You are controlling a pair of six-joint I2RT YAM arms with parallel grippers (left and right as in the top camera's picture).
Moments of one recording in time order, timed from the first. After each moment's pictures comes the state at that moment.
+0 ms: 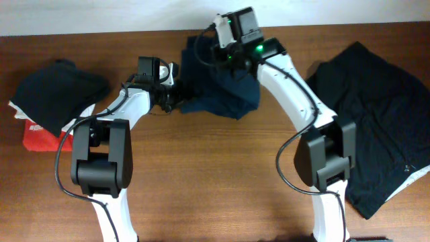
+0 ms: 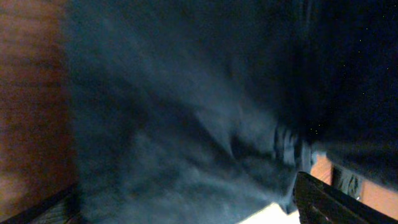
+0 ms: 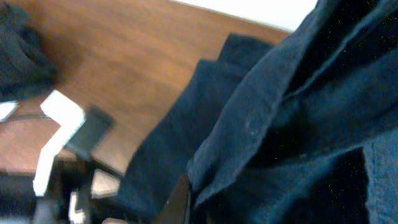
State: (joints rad) left arm -0.13 2.16 1.44 -0.33 0.62 -0.43; right arm 0.40 2.23 2.05 -0.60 -0.25 0.07
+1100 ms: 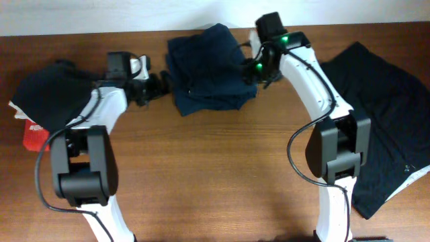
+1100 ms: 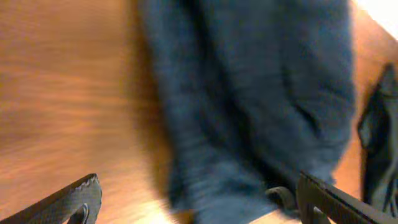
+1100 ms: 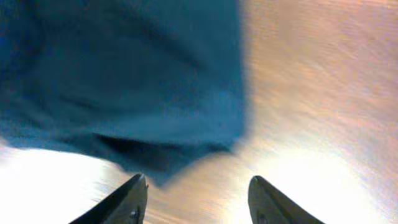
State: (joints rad) left arm -0.01 2.07 1.43 -0.36 0.53 -0.33; right arm 0.24 2.24 2.06 -1.10 -0.12 0.11
